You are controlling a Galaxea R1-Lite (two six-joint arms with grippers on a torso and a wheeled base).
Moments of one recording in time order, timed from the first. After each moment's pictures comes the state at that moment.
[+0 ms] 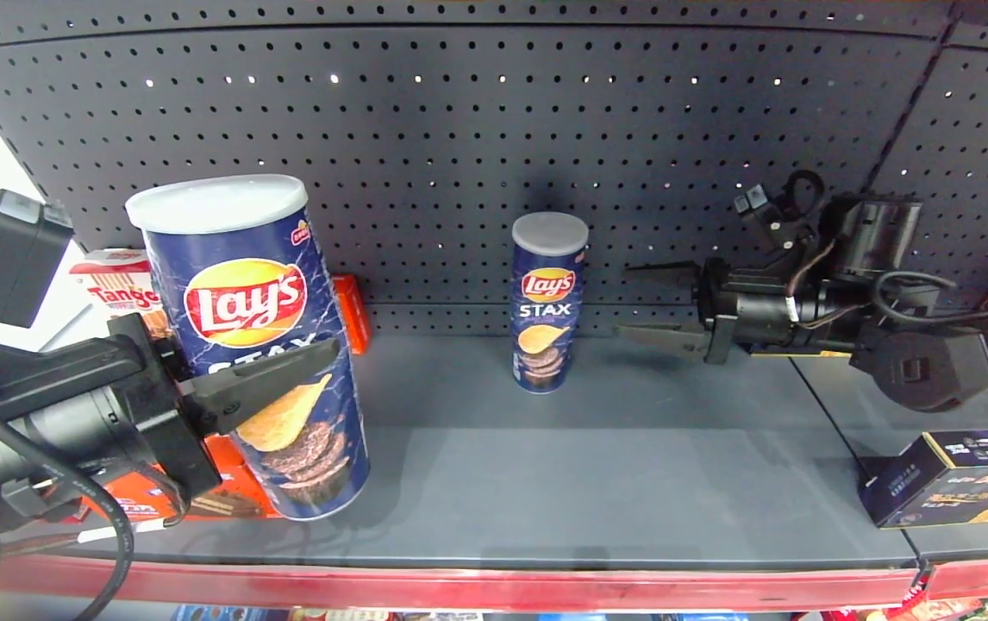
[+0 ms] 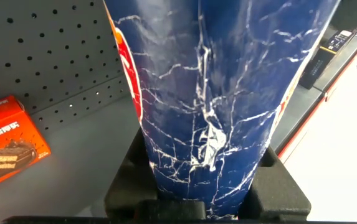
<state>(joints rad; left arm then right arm) -0.33 1.25 -0.53 -0.76 -0.46 -0.01 0.29 1.90 -1.18 -0.67 0.99 -0.19</state>
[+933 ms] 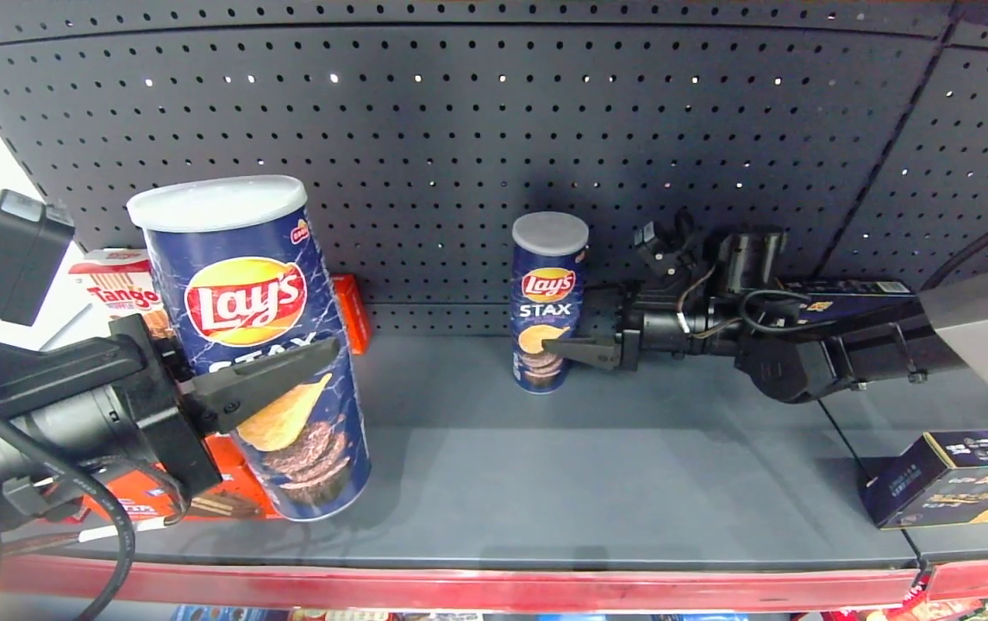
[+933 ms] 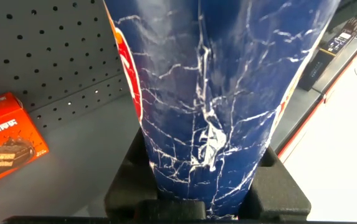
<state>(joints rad) -0.33 1.25 -0.53 -0.76 -0.46 -0.02 0.38 2.16 -1.43 -0.64 0.95 -0.19</state>
